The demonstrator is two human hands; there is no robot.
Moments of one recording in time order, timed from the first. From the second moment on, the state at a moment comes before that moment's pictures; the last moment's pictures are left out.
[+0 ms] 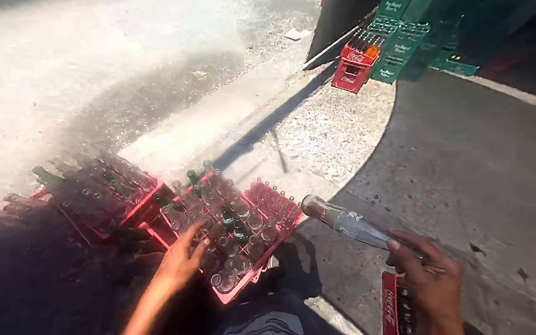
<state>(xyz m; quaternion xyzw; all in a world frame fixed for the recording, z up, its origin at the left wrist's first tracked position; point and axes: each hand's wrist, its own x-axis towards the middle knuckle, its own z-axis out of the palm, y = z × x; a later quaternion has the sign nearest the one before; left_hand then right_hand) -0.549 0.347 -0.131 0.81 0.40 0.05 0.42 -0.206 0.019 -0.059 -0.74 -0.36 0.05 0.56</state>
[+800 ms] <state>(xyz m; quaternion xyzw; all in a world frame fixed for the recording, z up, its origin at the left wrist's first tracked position) -0.826 0.227 -0.049 0.61 0.66 0.43 0.07 -0.307 0.351 -0.137 -0.69 -0.69 0.21 -0.01</state>
